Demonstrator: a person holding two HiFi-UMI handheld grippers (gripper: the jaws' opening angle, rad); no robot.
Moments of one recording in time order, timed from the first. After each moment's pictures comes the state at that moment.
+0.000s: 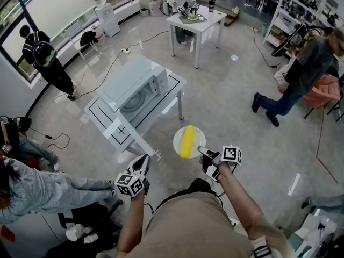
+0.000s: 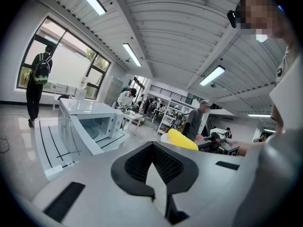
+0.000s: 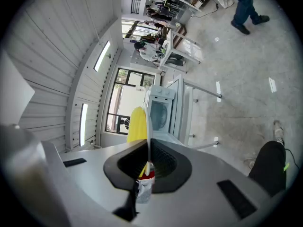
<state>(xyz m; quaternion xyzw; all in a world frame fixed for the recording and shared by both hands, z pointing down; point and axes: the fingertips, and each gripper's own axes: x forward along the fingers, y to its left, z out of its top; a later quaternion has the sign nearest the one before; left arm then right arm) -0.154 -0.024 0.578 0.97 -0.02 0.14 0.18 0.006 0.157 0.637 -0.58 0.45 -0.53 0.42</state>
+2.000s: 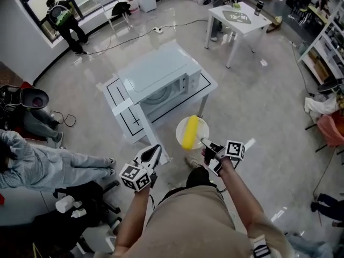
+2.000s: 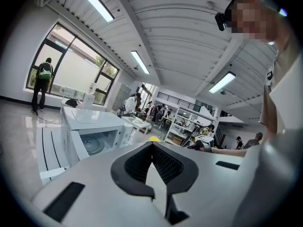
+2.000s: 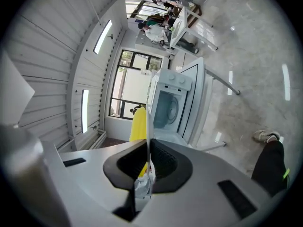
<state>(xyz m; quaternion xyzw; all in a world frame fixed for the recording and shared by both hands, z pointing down) -0.097 -0.089 0.538 0.97 -0.07 0.10 0.20 0.067 0.010 0.636 -0.53 0.52 -0.56 0.35</state>
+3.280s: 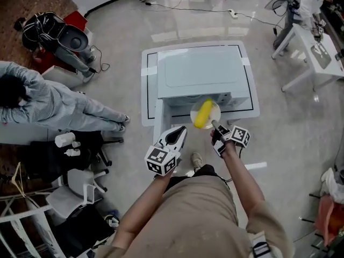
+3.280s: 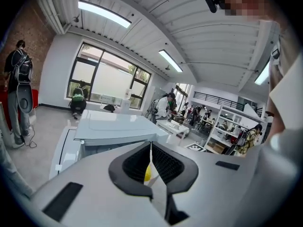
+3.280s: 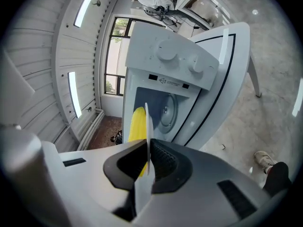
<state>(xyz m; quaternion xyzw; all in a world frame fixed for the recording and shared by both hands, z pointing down) 0.049 -0.205 0.566 0.92 -0.31 0.12 0.21 0.188 -0.218 0.745 -0.43 0.59 -0.64 0.23</state>
